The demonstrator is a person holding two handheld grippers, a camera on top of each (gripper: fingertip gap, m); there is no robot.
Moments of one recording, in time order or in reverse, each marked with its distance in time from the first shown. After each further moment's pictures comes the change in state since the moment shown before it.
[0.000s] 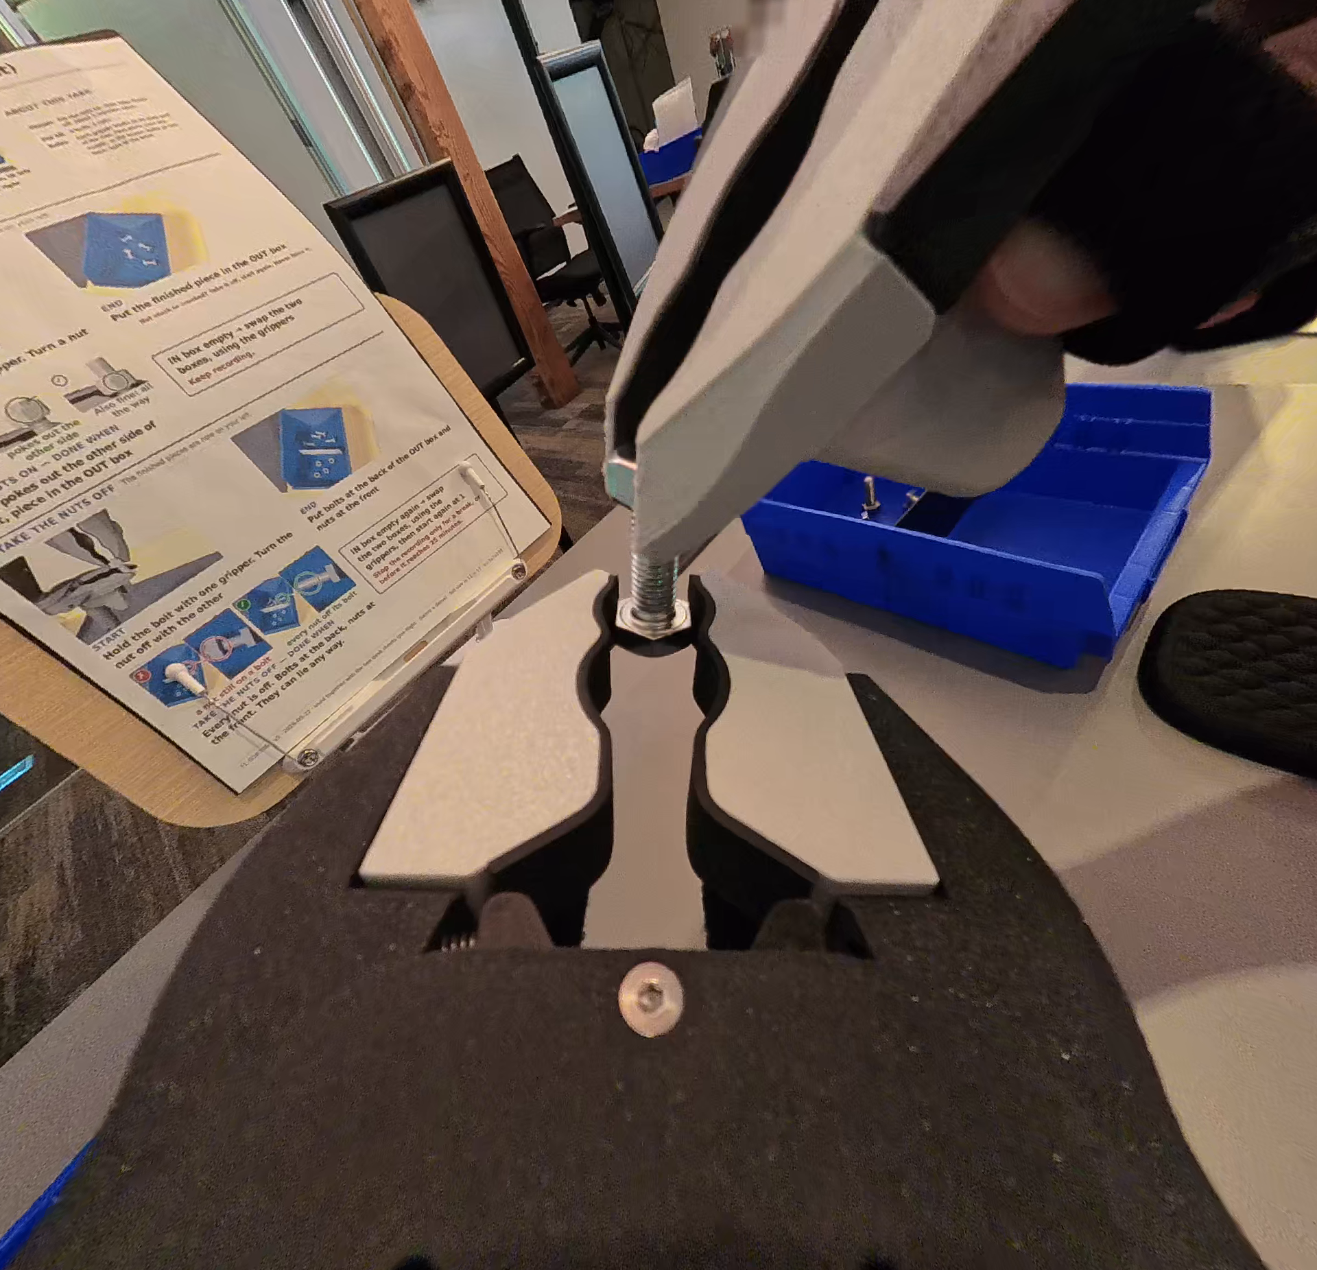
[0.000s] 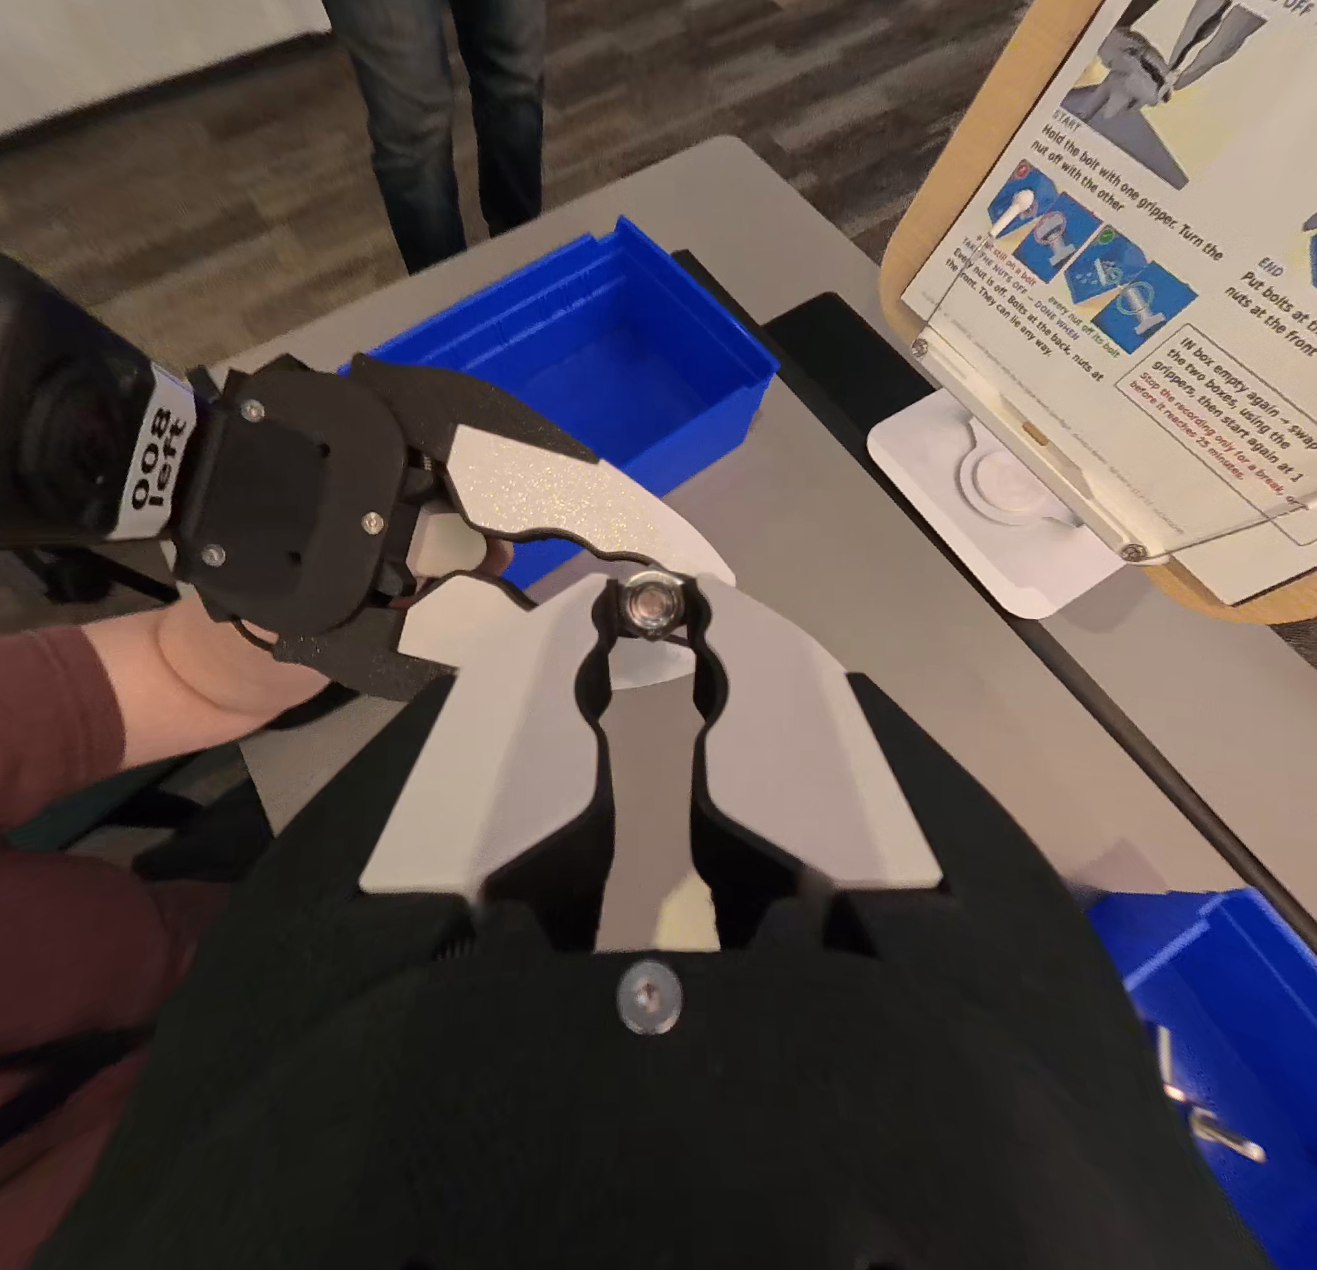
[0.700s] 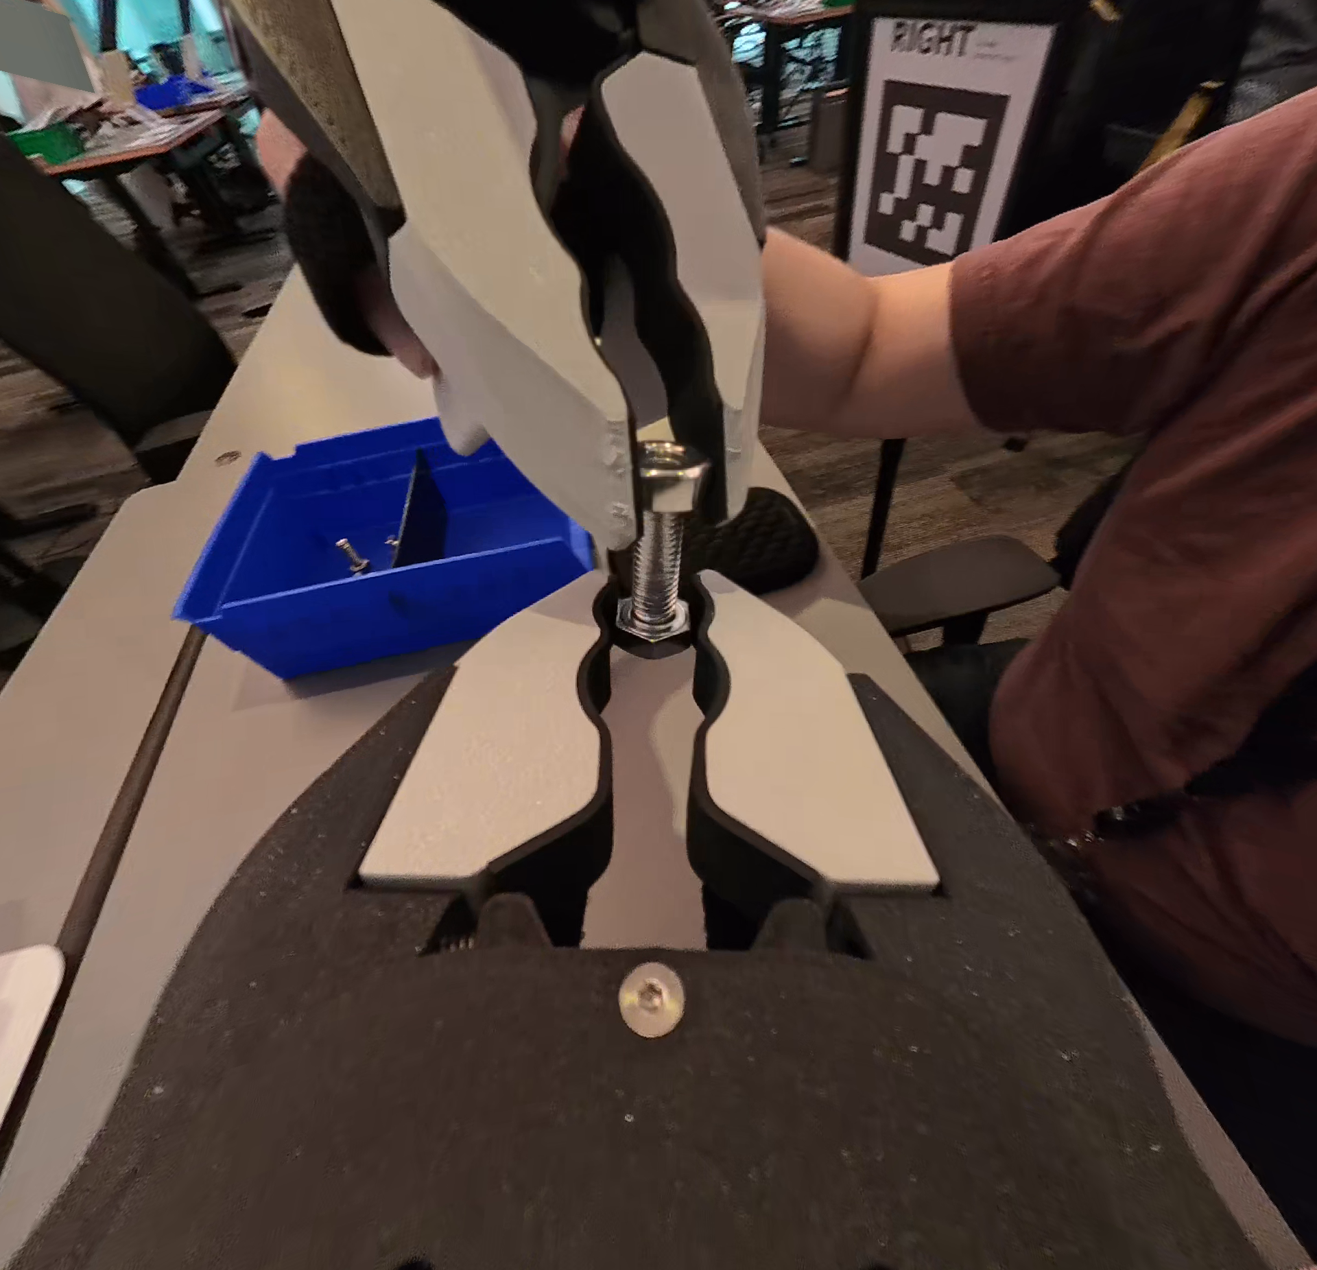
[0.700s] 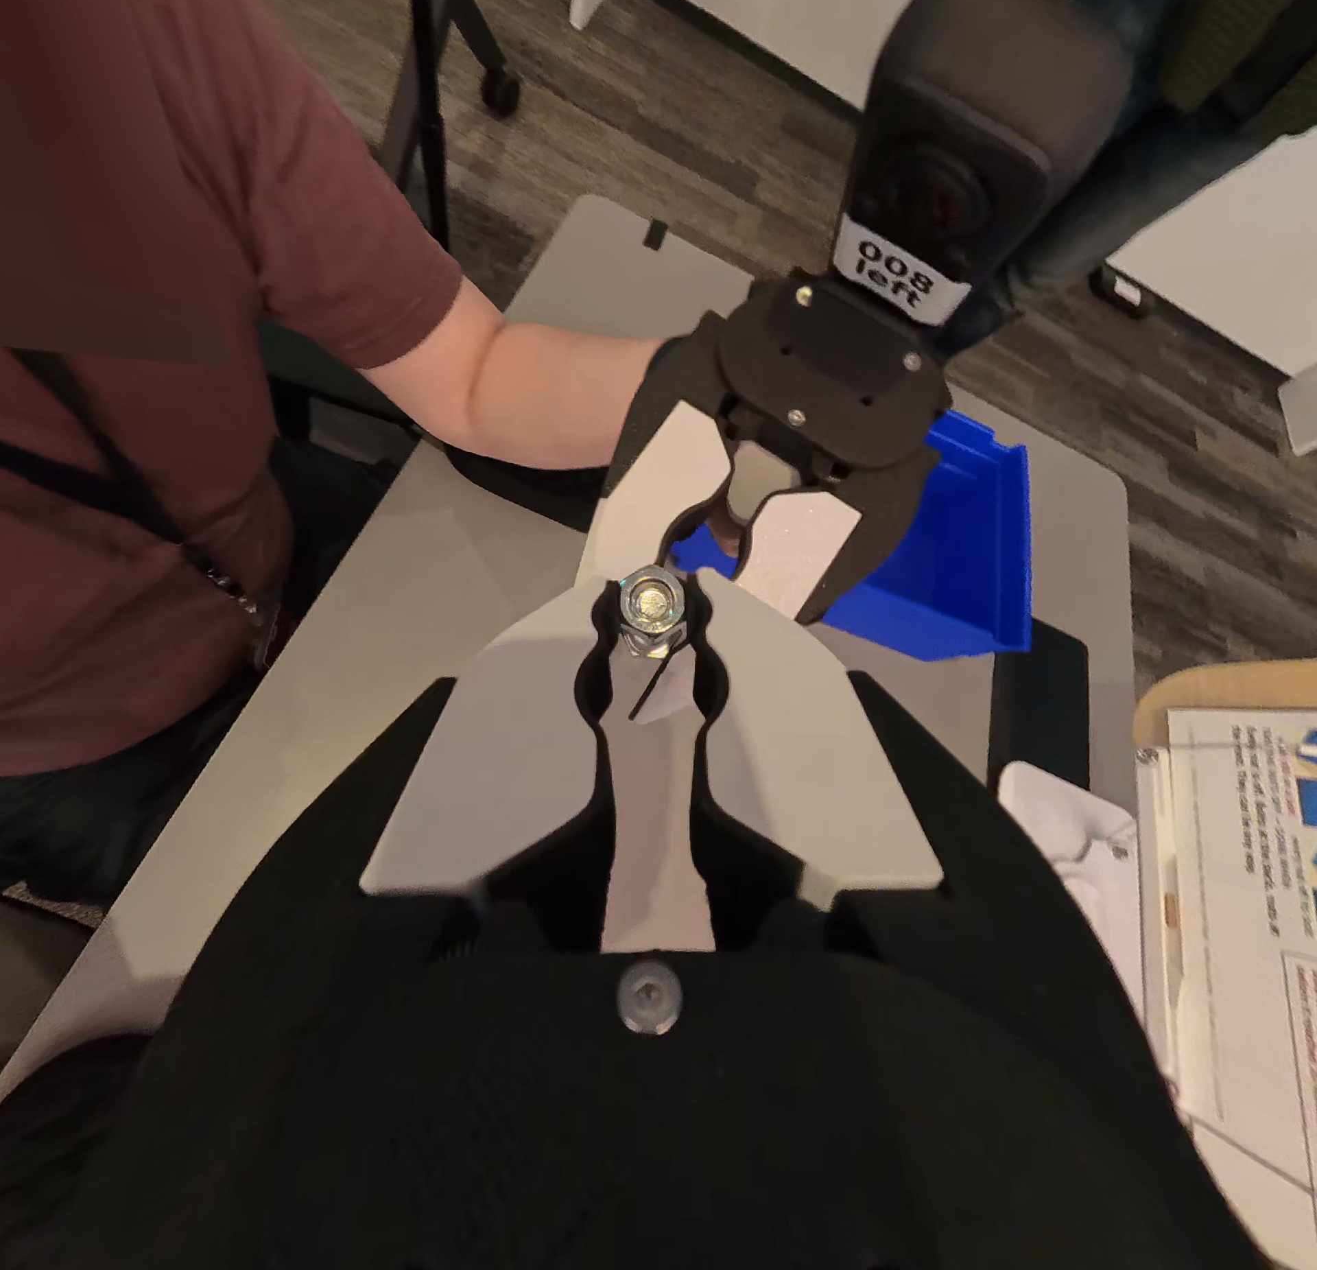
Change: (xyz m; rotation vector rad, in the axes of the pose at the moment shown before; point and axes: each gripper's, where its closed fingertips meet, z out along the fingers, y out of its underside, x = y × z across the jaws) left arm 0.102 0.001 -0.060 0.098 0.946 0.020; right arm -0.082 0.048 -0.036 0.122 -0.556 -0.765
